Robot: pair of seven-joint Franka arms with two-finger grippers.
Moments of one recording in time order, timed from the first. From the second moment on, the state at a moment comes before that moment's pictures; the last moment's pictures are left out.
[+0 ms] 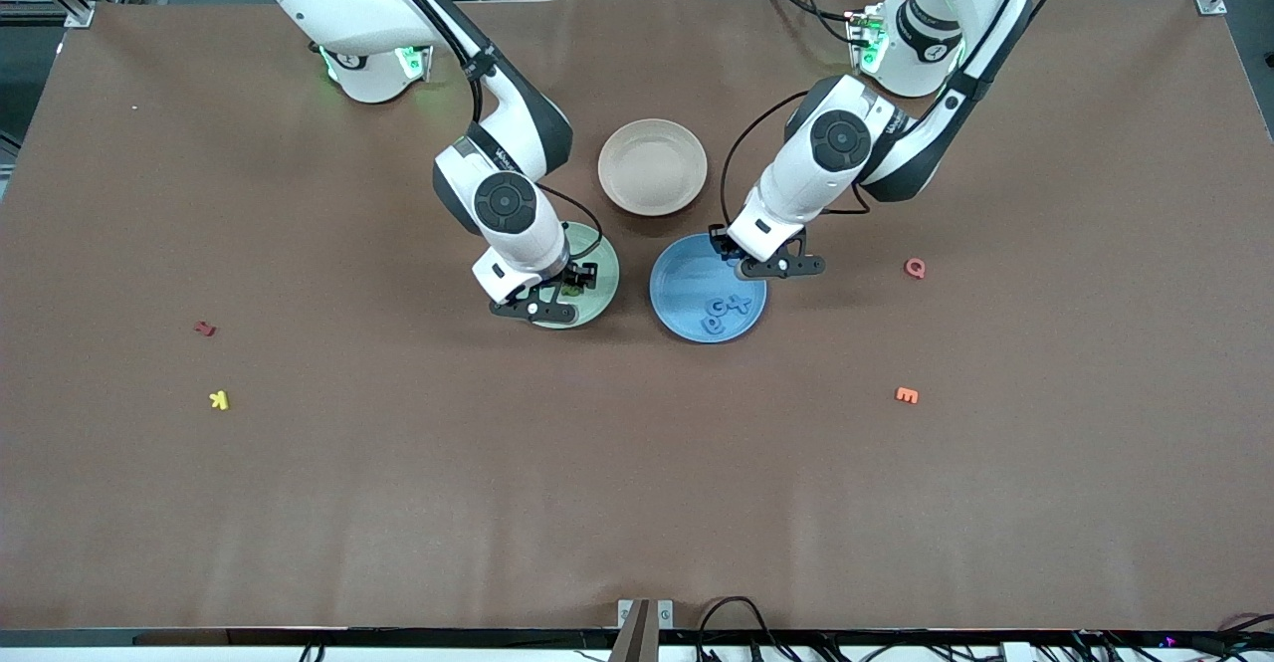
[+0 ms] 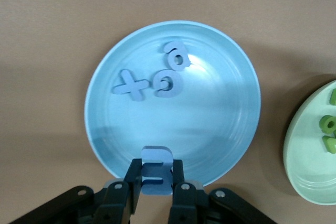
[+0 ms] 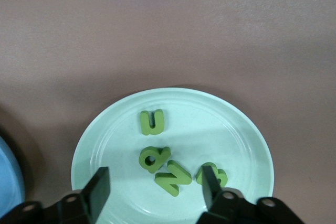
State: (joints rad) left arm -0.11 0.34 -0.57 -2.19 -0.06 2.57 -0.70; right arm 0.44 0.53 0.23 -1.85 -0.04 2.31 0.79
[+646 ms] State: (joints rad) left arm -0.16 0.46 -0.51 -2.07 -0.06 2.57 -0.71; right arm 0.36 0.48 0.05 -1.84 -0.04 2.28 0.52
